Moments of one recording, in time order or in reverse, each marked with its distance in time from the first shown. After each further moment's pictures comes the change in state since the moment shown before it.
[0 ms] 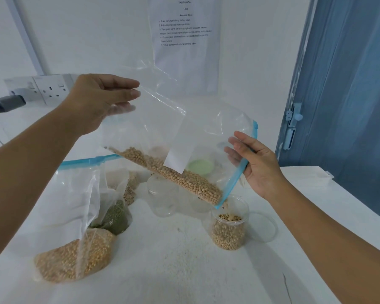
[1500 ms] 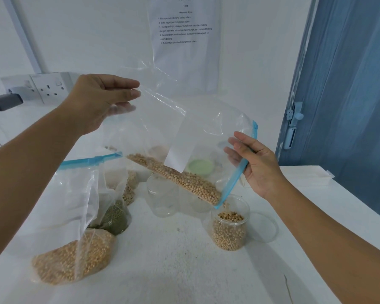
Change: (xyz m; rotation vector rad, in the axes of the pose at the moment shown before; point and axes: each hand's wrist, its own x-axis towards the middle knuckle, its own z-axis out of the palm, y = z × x) left_hand 0.007 -0.007 -0.001 -0.004 0.002 -0.019; right_hand 0.004 0.004 -0.002 -0.017 0.002 0.005
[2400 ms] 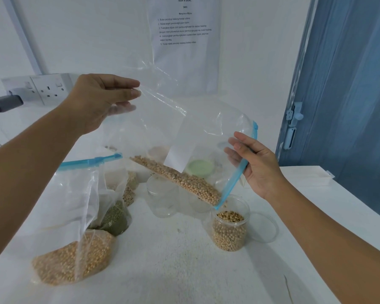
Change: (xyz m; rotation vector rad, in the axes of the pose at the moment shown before) left_hand -0.001 0.003 0.001 0.016 0.001 0.008; right_hand 0.000 0.000 -0.001 0.011 -0.009 -0.004
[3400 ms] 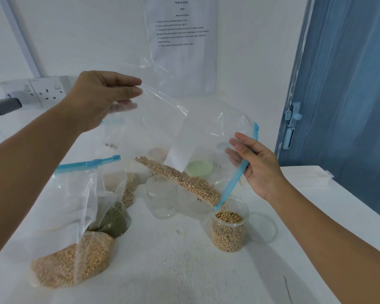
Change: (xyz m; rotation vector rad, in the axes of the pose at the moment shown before) left_hand -0.001 0.012 0.009 0.043 0.000 0.022; right_hand 0.000 -0.003 -0.004 0.011 0.004 0.002
